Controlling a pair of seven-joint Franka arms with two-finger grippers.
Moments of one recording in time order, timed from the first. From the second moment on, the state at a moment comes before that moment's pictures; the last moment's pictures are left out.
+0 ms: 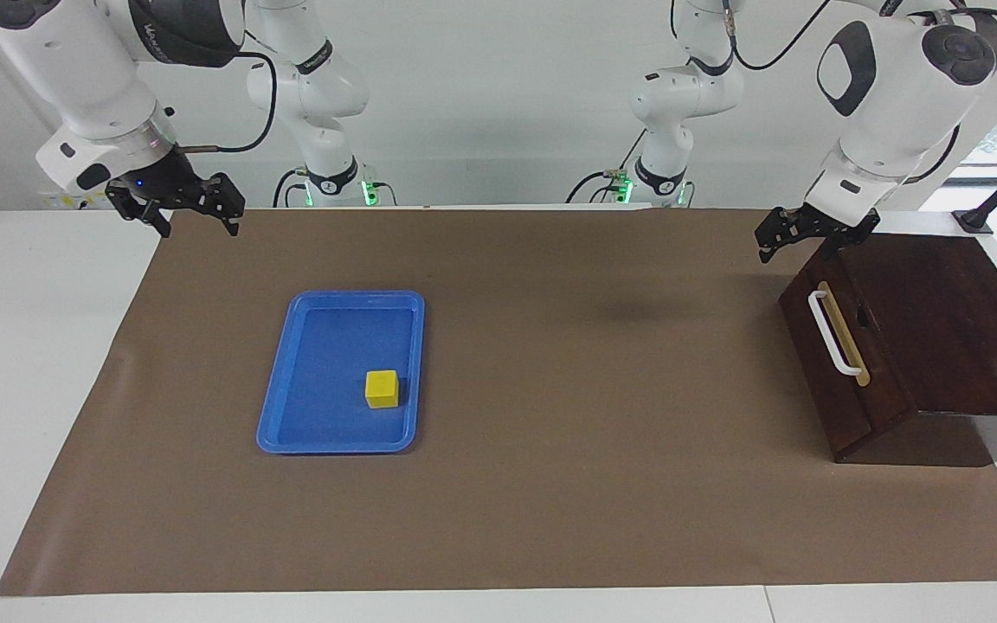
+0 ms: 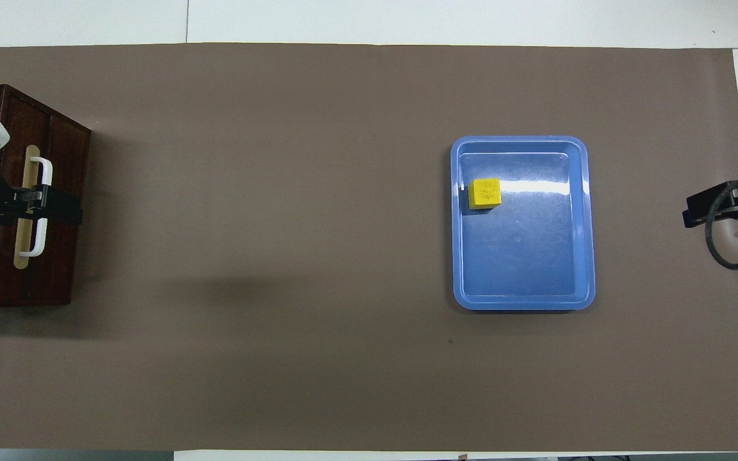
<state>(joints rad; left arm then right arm) 0.12 -0.03 -0.18 -1.75 0.01 1.65 0.01 -0.09 -0.01 0.04 -1.61 -0.02 1.47 -0.01</state>
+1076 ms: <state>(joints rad) 0.03 -0.07 -0.21 -1.81 0.15 1.71 -0.04 -0.01 0.28 0.05 -1.88 0.68 1.93 1.08</state>
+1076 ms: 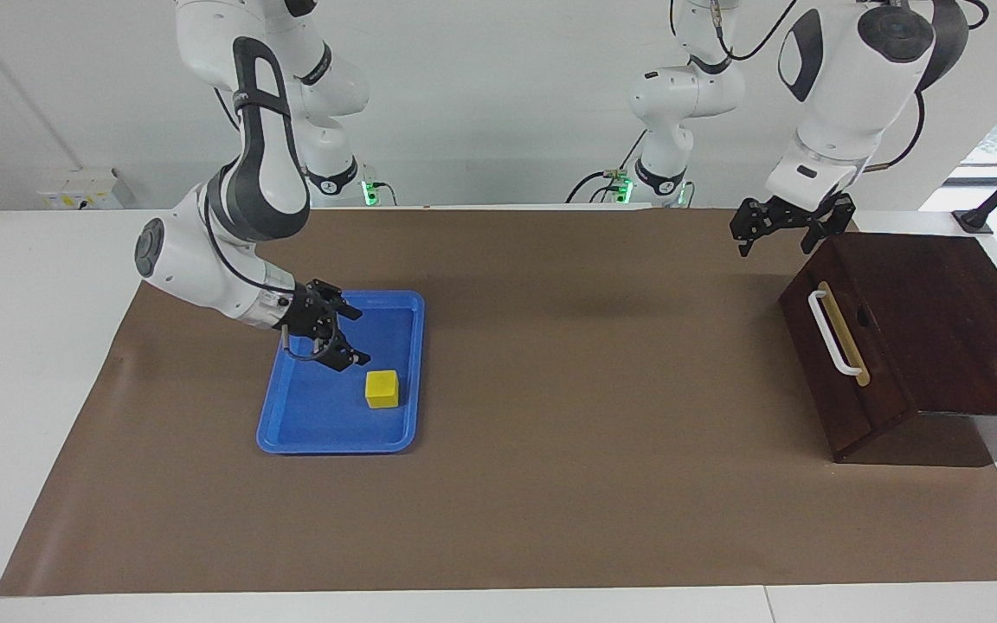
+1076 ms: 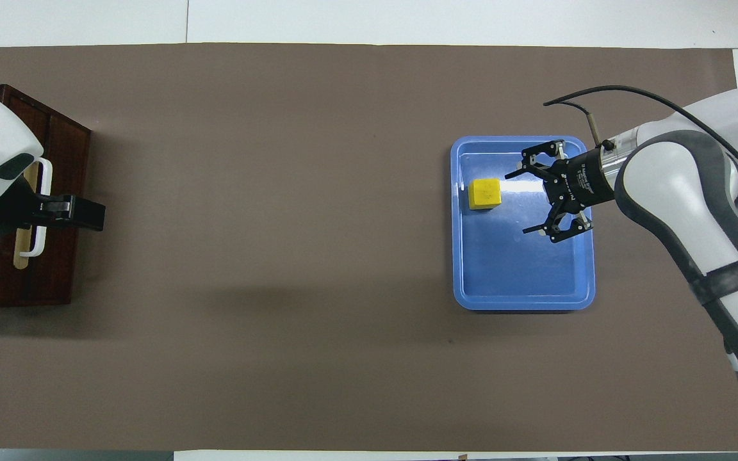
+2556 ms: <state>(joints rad) 0.06 0.17 -0.19 -1.97 0.69 2.04 -0.28 -0.03 0.47 0.04 -1.78 0.79 1.97 1.01</state>
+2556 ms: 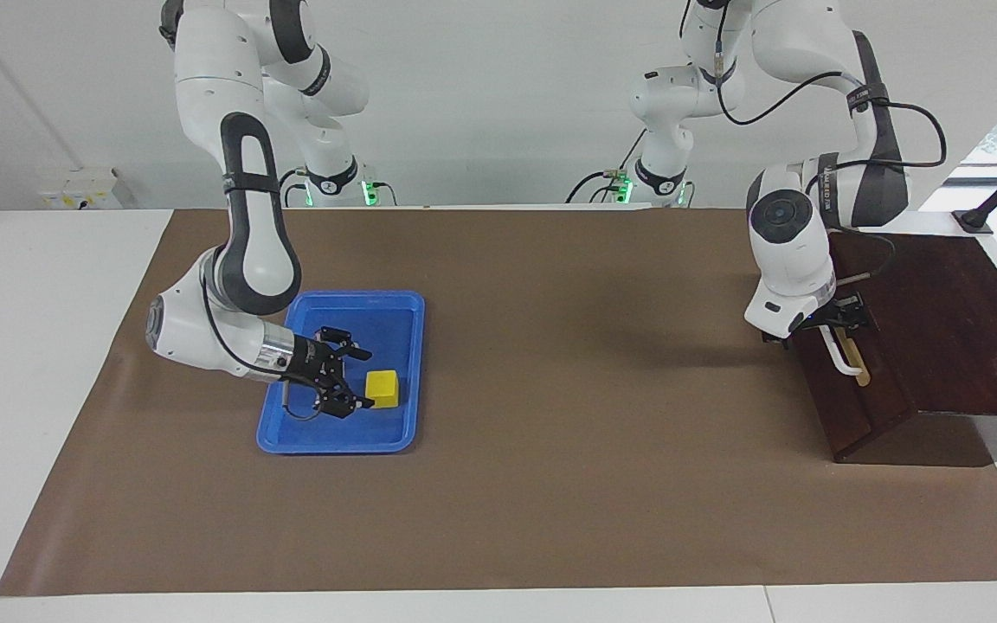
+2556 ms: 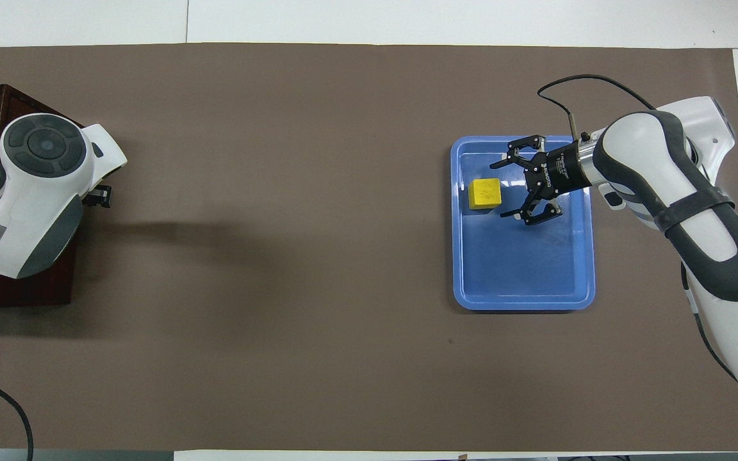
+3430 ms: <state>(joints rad) 0.08 0.17 -0.20 -2.03 0.71 2.14 -0.28 -0.02 0.48 0.04 -1.79 0.79 2.01 1.01</state>
